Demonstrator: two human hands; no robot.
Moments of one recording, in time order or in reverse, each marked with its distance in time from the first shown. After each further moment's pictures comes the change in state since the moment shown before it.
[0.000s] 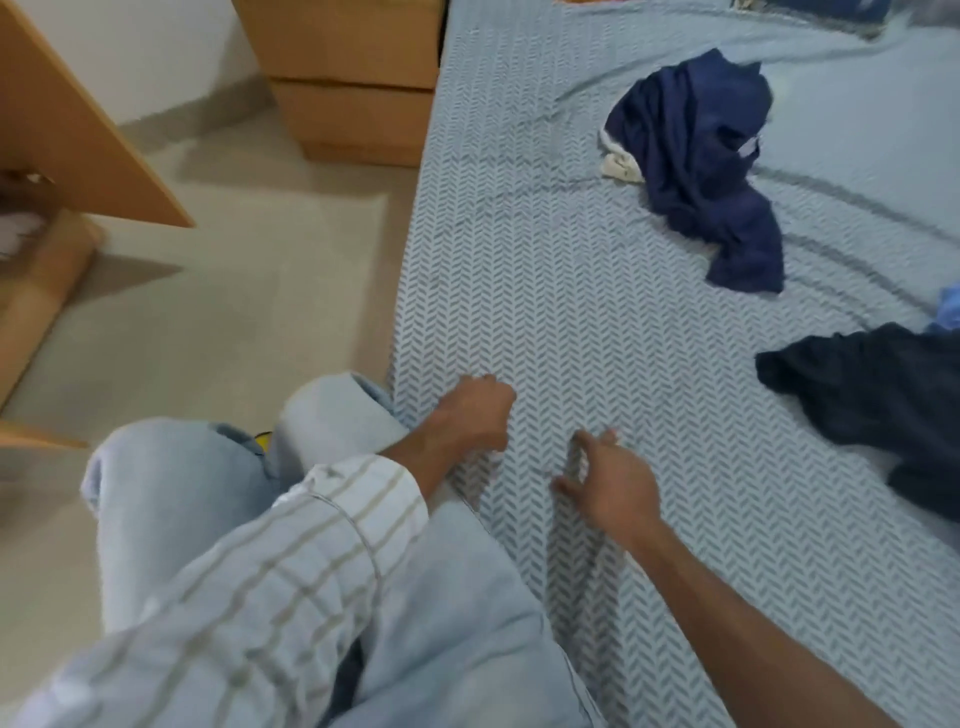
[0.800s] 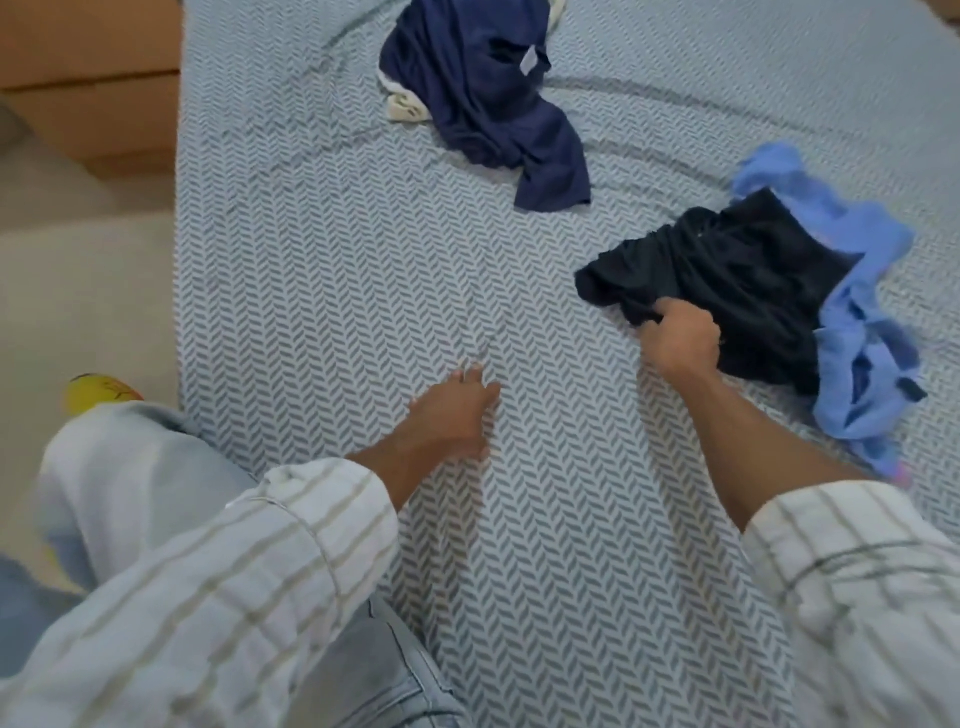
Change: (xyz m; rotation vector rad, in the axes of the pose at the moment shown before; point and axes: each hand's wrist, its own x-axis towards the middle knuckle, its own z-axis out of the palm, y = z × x) left_hand 0.074 0.166 0.072 0.186 -0.130 0.210; right_hand 0.059 0.262 -0.088 0.263 0.409 0.503
